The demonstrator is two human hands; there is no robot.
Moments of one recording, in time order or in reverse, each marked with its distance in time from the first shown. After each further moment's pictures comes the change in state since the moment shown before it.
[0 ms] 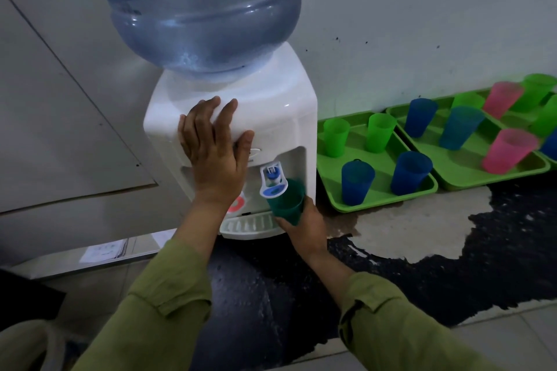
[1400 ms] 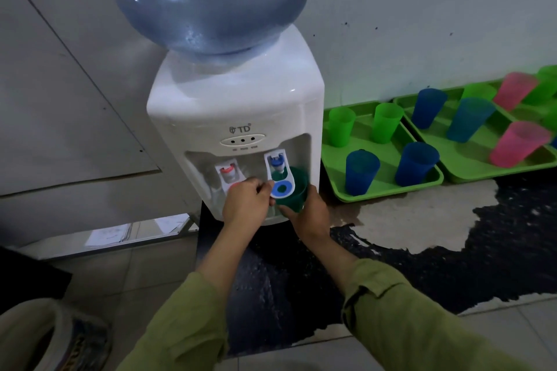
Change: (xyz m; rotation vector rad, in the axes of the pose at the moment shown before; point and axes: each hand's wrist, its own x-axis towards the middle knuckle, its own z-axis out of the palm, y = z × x) left_hand -0.073 0.028 0.004 -0.338 -0.783 -0.775; right_hand 0.001 0.000 0.001 -0.020 0.015 -0.022
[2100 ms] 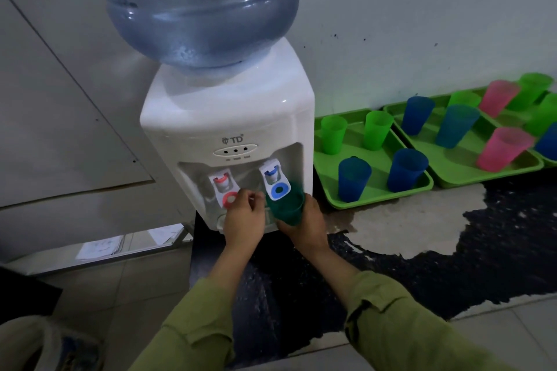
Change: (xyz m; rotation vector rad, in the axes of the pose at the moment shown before) left_hand 0.004 -0.022 0.029 -0.088 0.161 0.013; right_hand -0.008 0.000 -0.011 0.028 -0.026 -0.045
